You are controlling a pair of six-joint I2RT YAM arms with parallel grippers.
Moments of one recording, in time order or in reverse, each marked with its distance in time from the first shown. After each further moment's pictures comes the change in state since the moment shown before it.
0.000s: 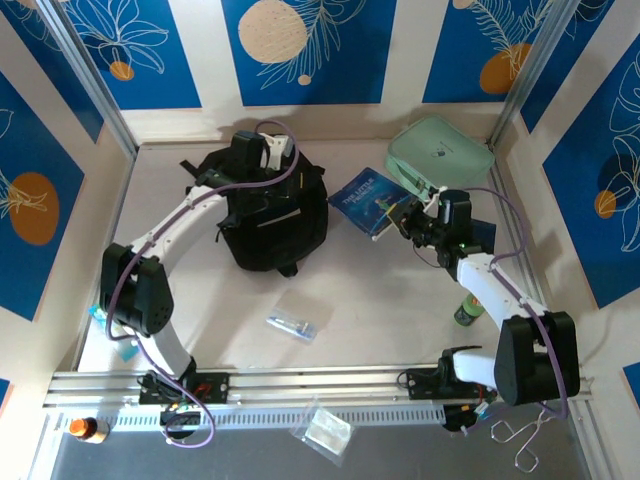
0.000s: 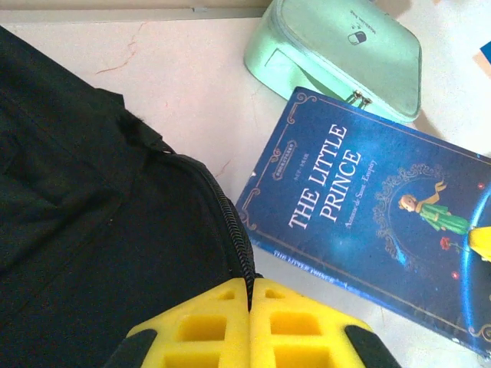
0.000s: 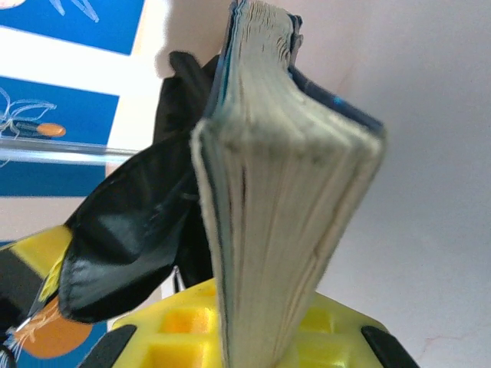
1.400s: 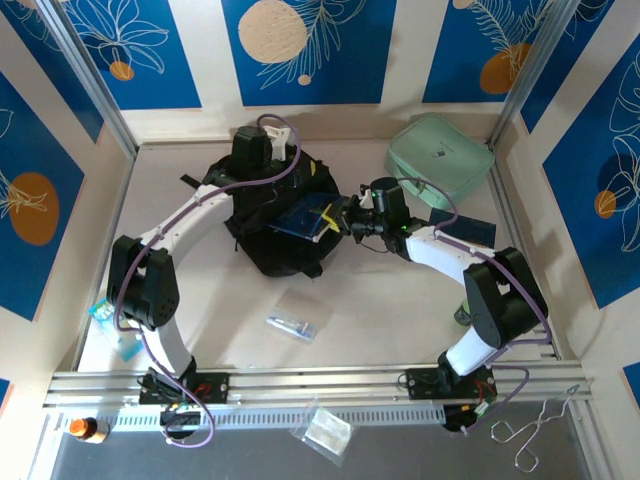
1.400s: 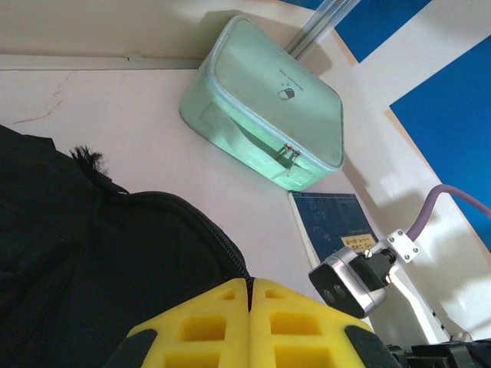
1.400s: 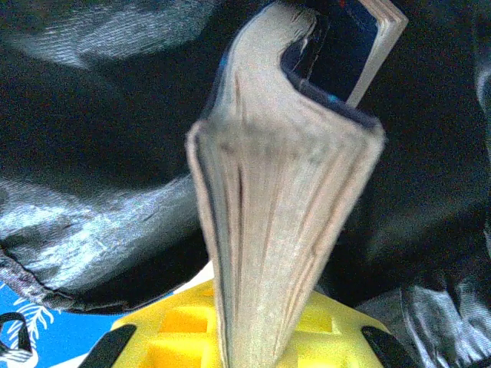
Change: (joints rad) left arm -0.002 0.055 0.000 0.235 0.130 -0.142; right arm 0.329 0.355 0.233 0.122 -0.024 0.288
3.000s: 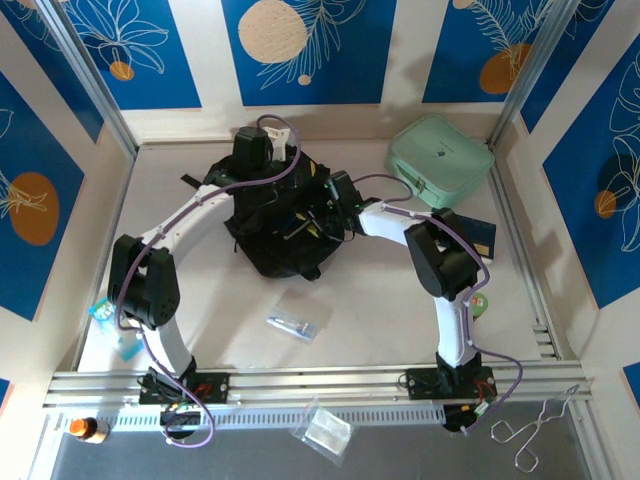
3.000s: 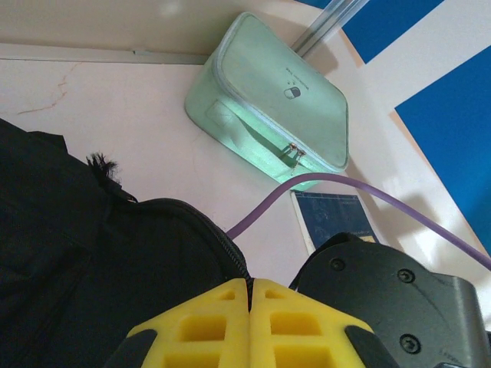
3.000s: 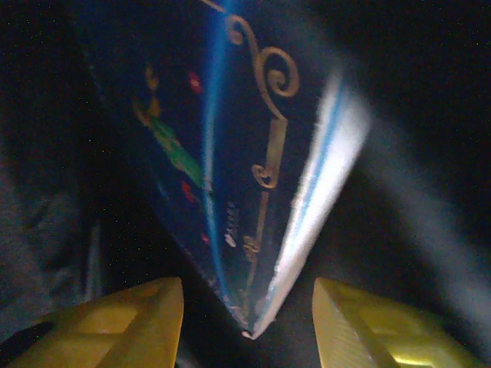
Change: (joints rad) left arm 0.000 0.006 0.000 -0.007 -0.012 -0.023; right arm 0.100 0.459 0.422 -0.286 0.177 -0.004
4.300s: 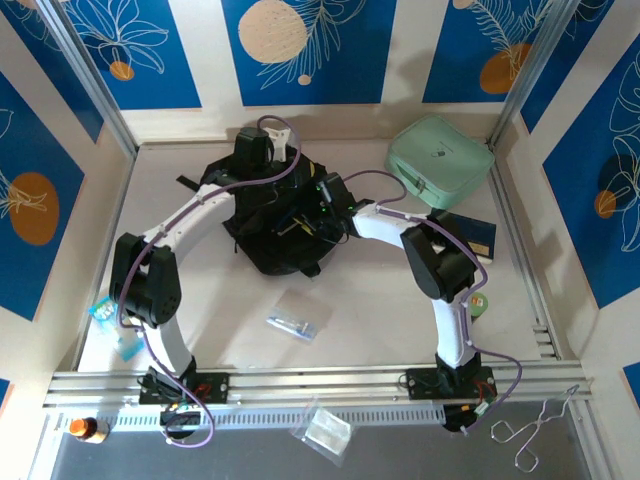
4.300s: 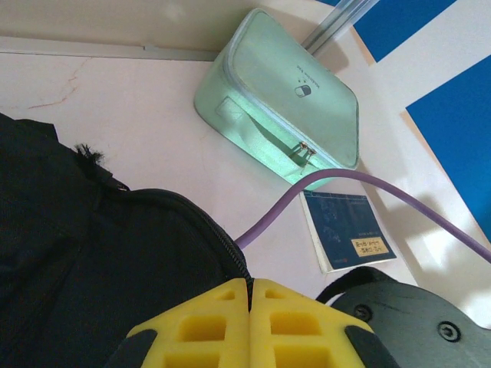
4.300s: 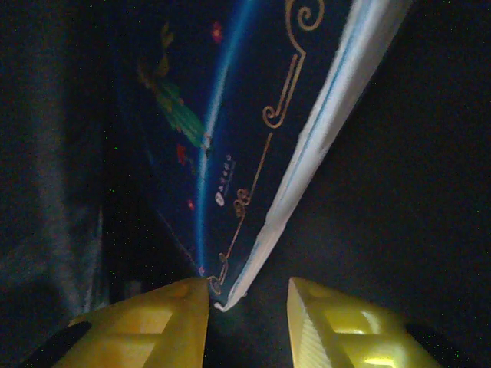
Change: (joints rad) left arm 0.002 0.014 0.006 -0.007 -0.014 0.000; right arm 0.043 0.012 0.026 0.005 0.077 -0.088
